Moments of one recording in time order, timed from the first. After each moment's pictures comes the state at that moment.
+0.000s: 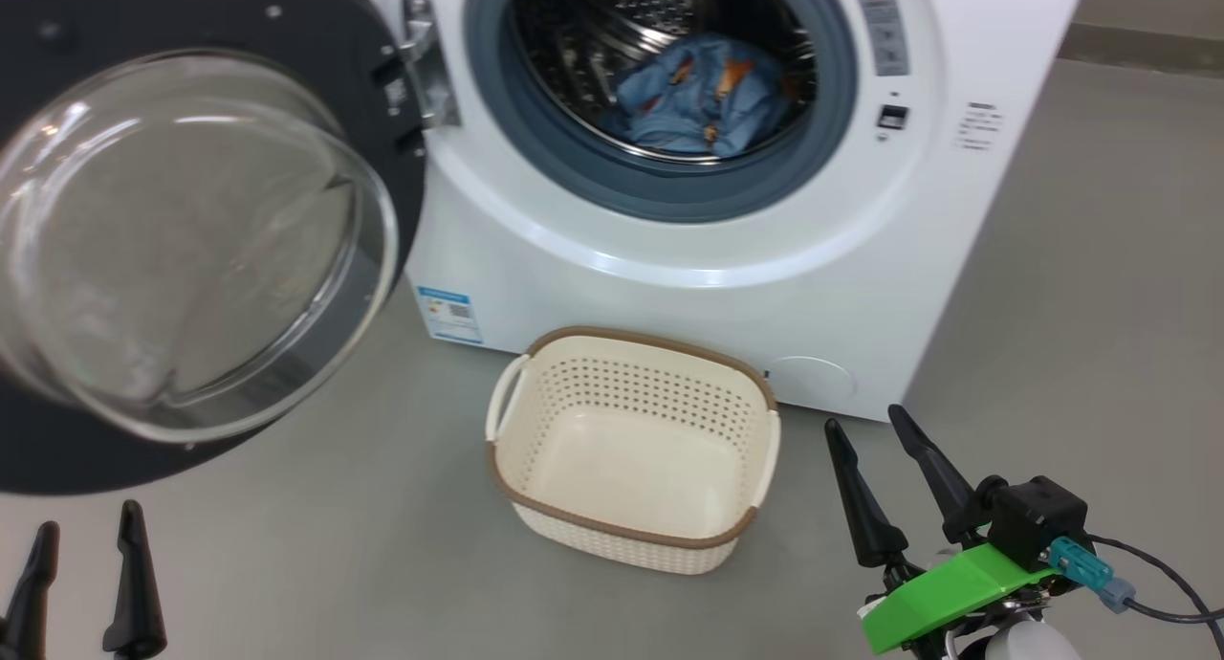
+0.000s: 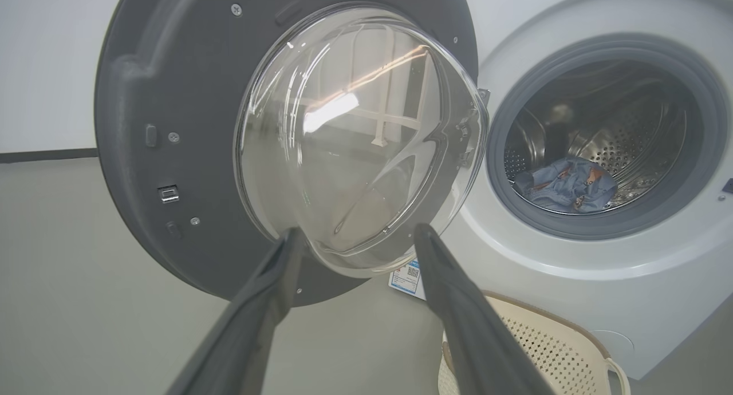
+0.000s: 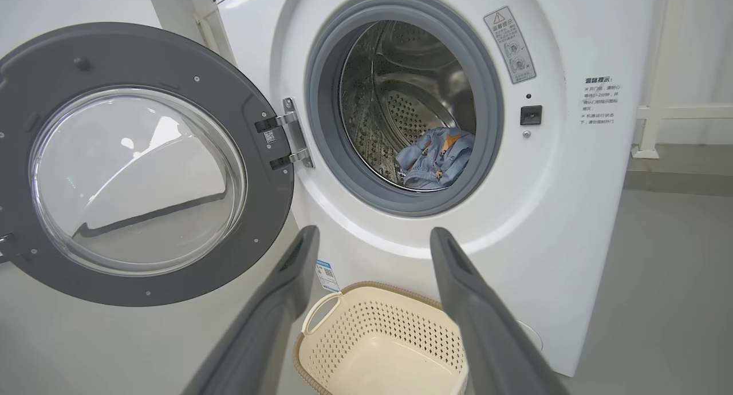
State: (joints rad) left arm 0.08 0.31 0.03 0.07 -0.54 0.00 -0.26; right arm -0.13 -0.06 0.12 0.23 0.28 0.13 -0.26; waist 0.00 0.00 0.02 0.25
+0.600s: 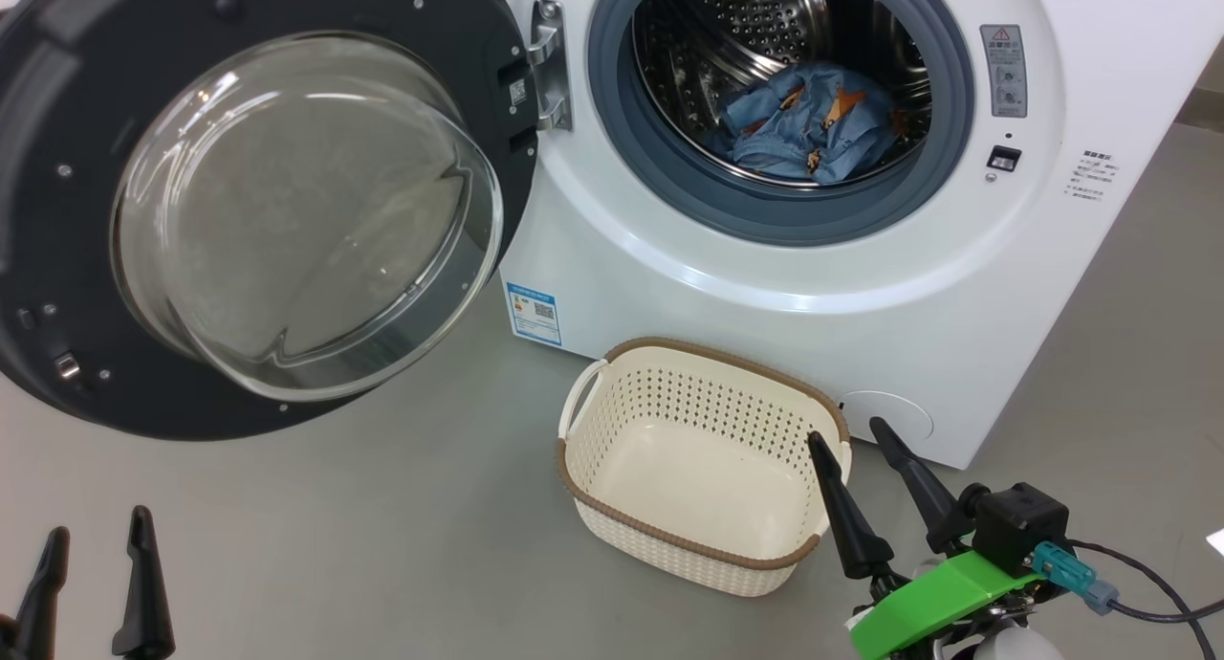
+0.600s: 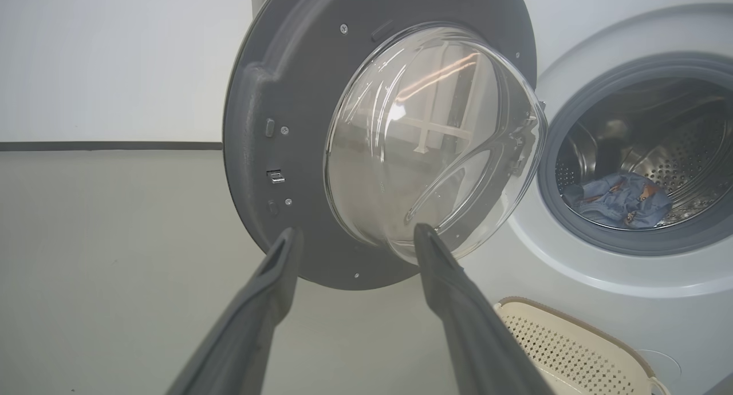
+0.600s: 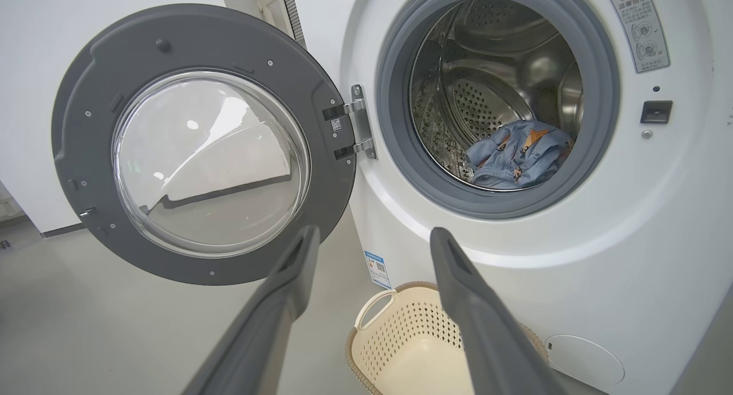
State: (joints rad) left arm 0.08 0.30 0.02 0.09 -0.53 0.01 -0.26; right arm -0.13 -0.07 0.16 0.26 0.31 0.13 -0.26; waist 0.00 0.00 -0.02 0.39
